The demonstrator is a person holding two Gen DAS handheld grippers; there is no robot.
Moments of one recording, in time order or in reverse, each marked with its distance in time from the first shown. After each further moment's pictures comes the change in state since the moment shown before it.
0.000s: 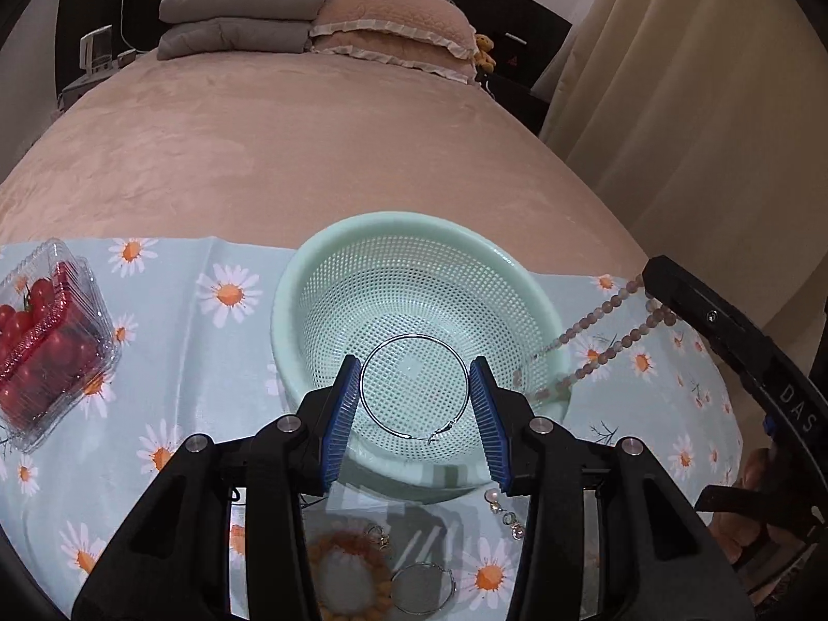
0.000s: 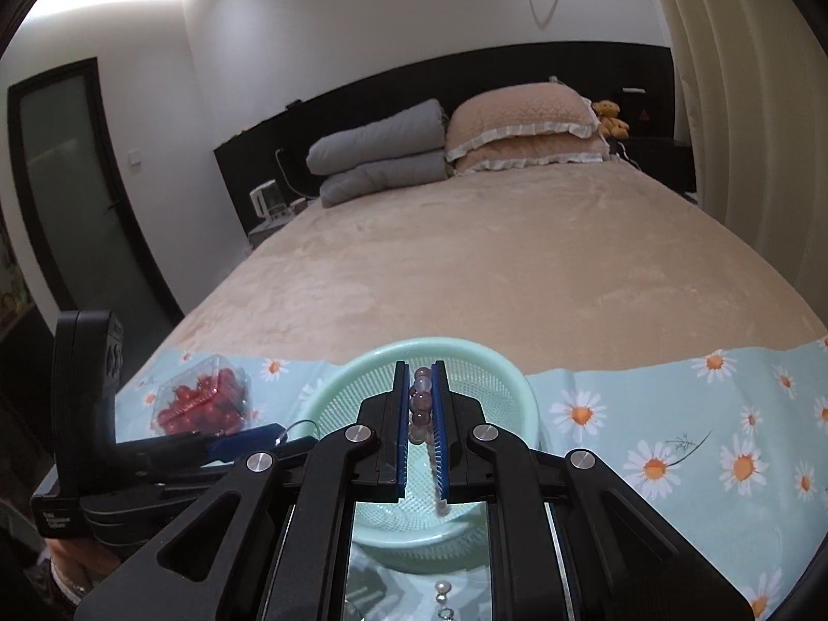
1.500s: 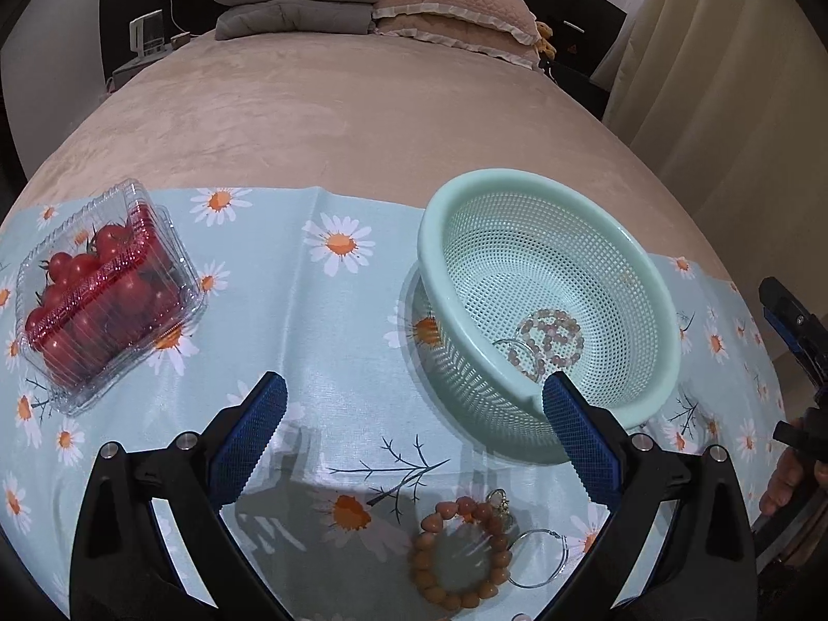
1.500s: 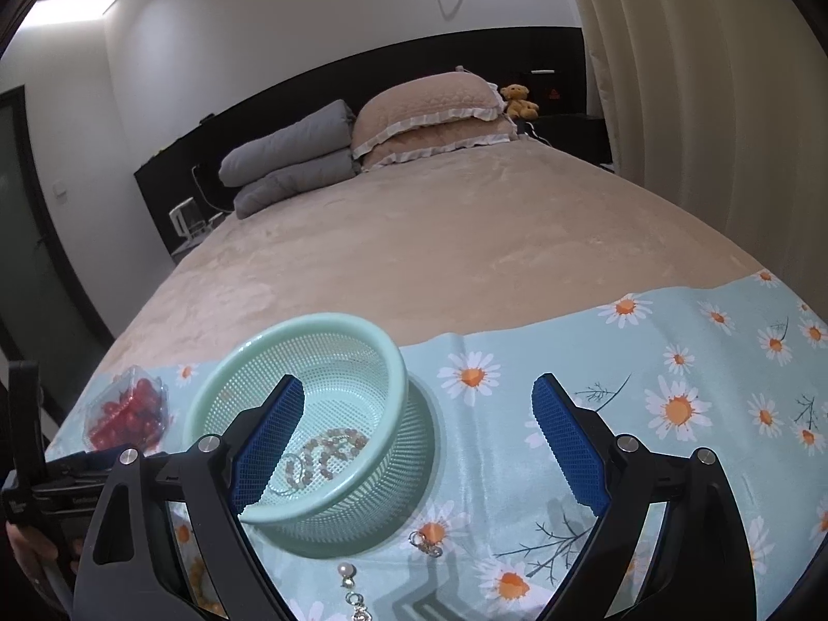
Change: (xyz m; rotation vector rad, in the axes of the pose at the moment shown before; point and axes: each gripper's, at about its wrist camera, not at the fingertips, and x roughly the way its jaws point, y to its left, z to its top) left arm -0.007 0.059 -0.028 -0.037 0.020 0.155; right arm -0.021 -0.056 -0.025 0.099 -0.010 -0.212
